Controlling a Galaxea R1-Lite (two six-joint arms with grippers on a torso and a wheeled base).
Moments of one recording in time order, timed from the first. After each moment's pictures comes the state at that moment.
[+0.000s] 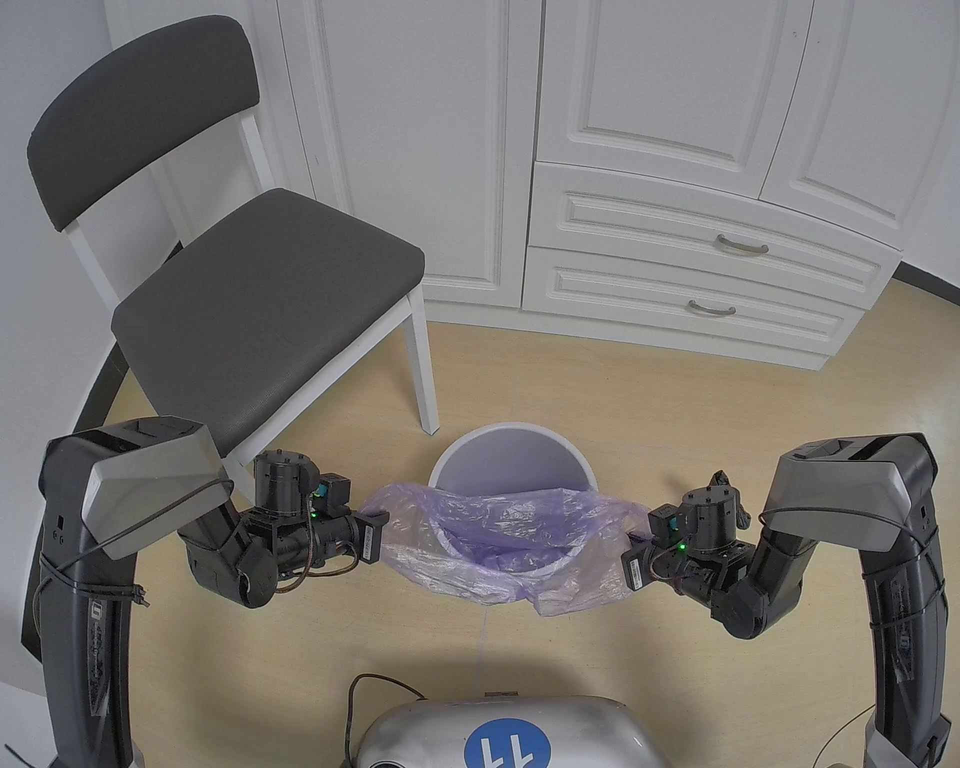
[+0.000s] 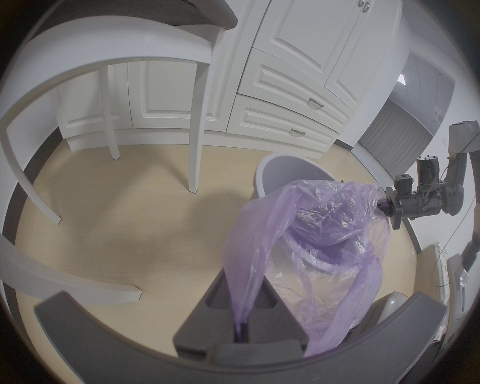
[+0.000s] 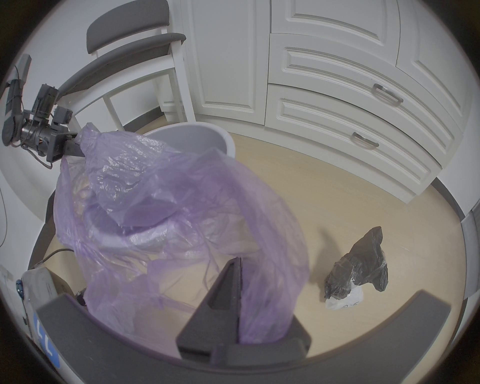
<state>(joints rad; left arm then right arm) -0.26 2.43 -0.94 -1.01 -0.30 0.04 0.35 2.47 -0.79 -1.21 -0.07 -0.15</state>
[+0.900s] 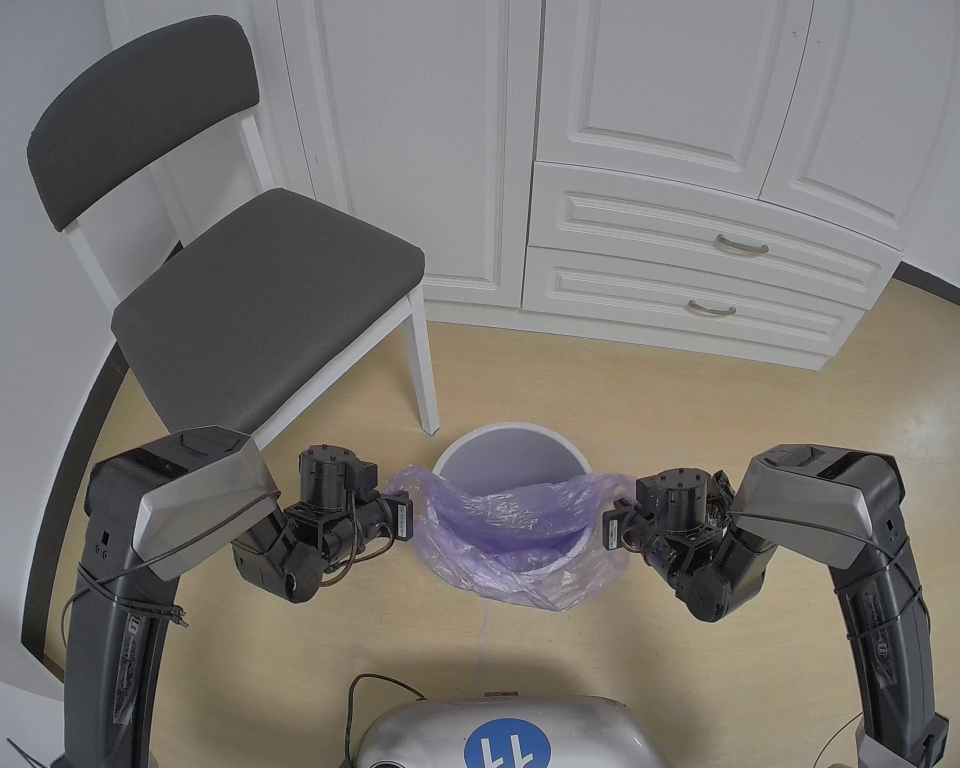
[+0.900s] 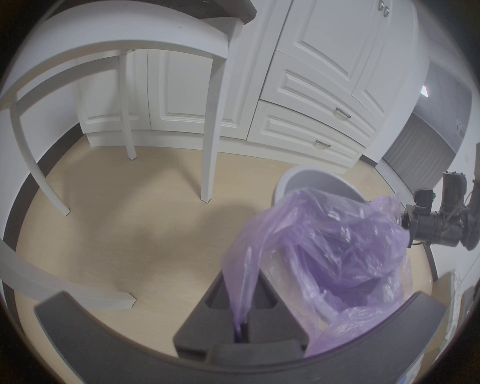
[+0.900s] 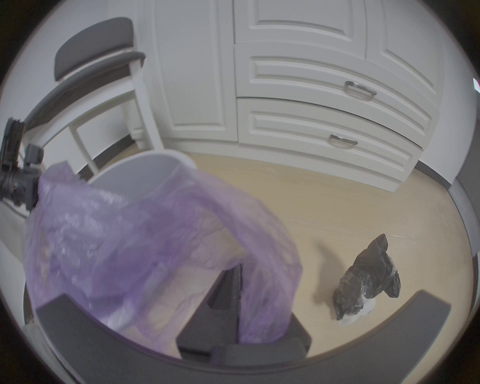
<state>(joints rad) -0.34 2.54 -1.14 -0.99 -0.08 -0.09 0.37 2.59 -1.05 -1.21 -0.22 0.01</state>
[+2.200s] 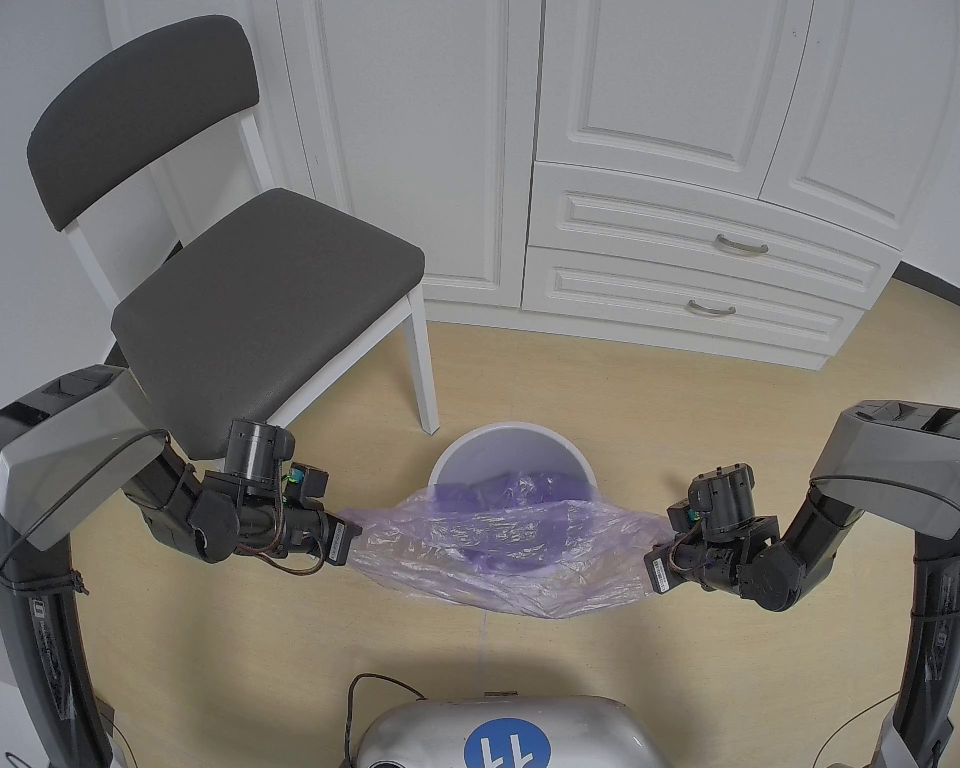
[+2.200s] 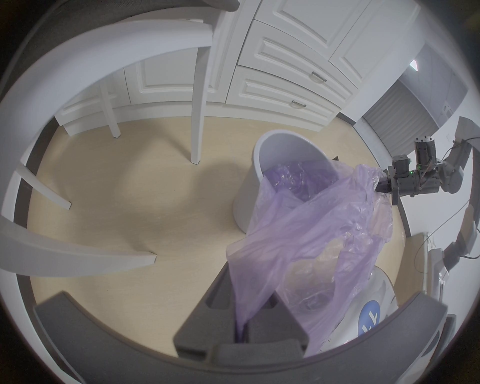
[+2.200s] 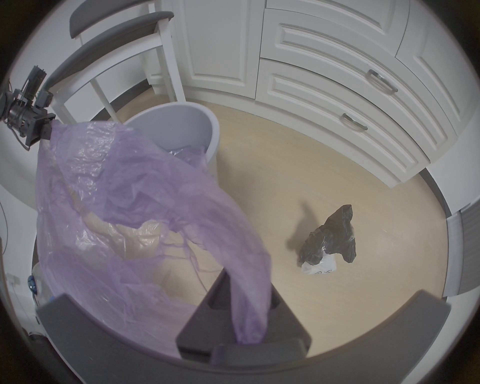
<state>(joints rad) -0.22 2.22 -0.96 -0.51 -0.33 0.14 0.35 2.27 -0.77 -0.81 -0.17 -0.13</state>
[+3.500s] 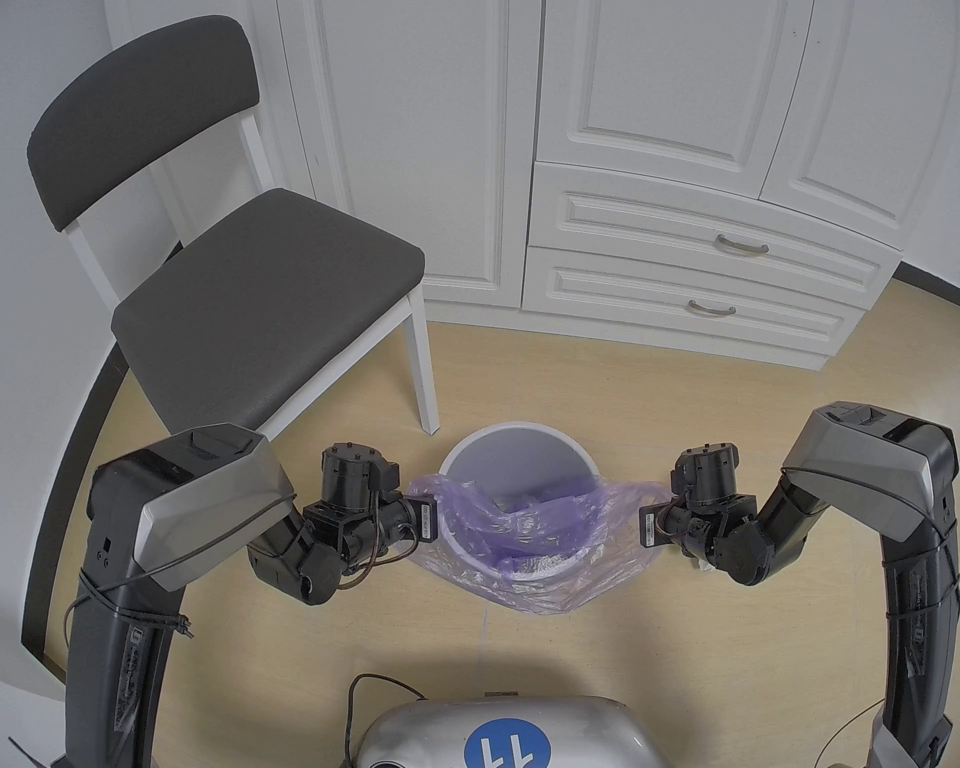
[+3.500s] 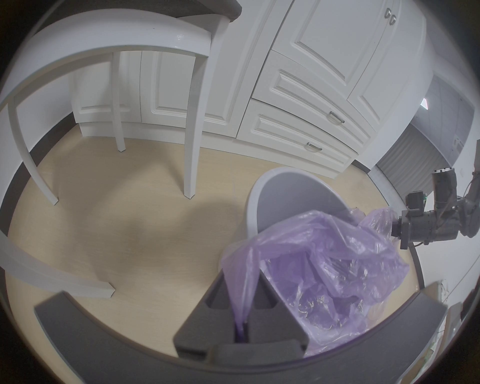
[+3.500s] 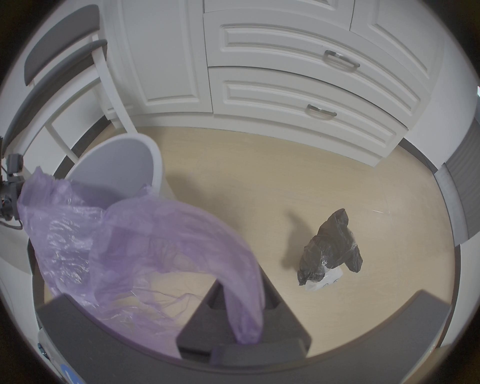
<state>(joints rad) -0.40 2.52 -1.16 -0.94 -0.08 -0.18 0.31 2.41 -1.00 -0.83 -0.24 0.07</state>
